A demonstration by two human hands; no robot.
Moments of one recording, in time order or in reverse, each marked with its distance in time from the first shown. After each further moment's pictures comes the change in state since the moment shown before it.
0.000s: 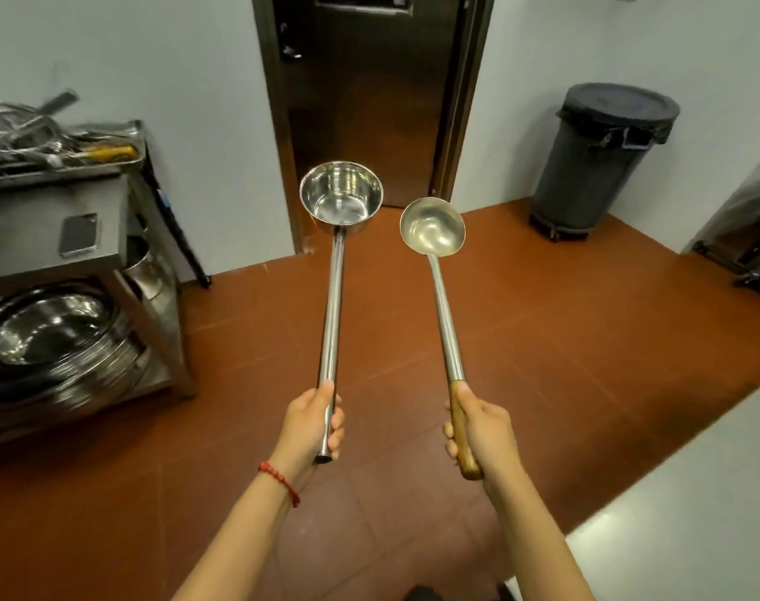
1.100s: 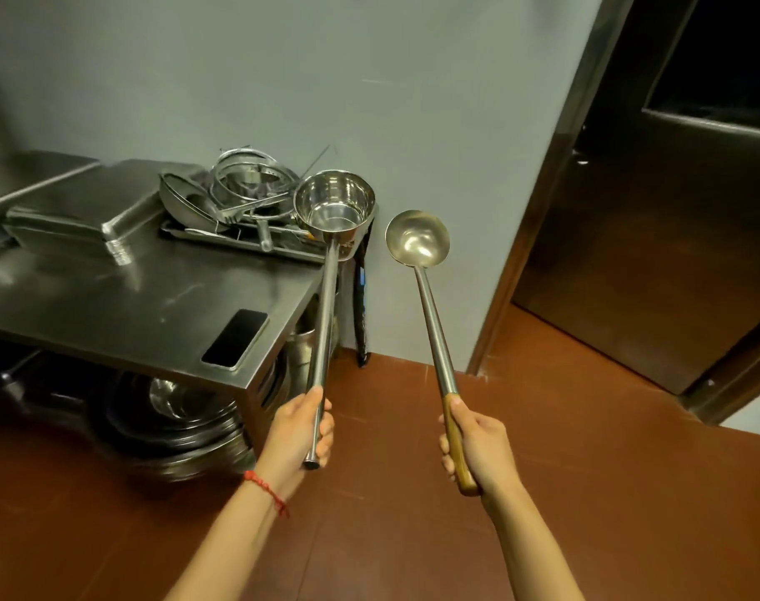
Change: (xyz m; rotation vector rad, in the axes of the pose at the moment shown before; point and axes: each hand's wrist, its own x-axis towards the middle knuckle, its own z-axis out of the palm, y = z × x) left_hand 0.413 0.279 -0.191 -0.323 0.594 0.247; right_hand 0.414 -0.250 0.454 -0.301 -0.700 -0.140
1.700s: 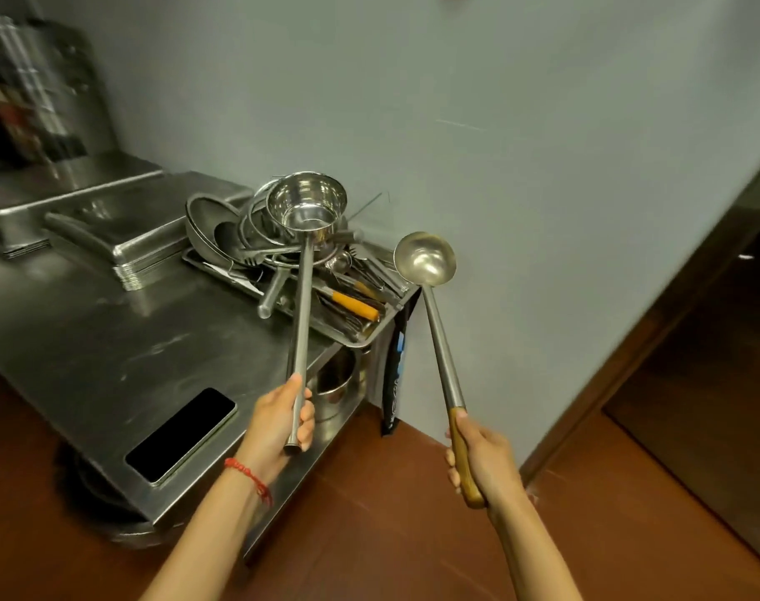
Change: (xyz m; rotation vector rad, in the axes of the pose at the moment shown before) left_hand 0.268 0.092 0.081 -0.179 0.313 0.091; right_hand 0.334 -0.125 0.011 -0.167 -0.267 0.048
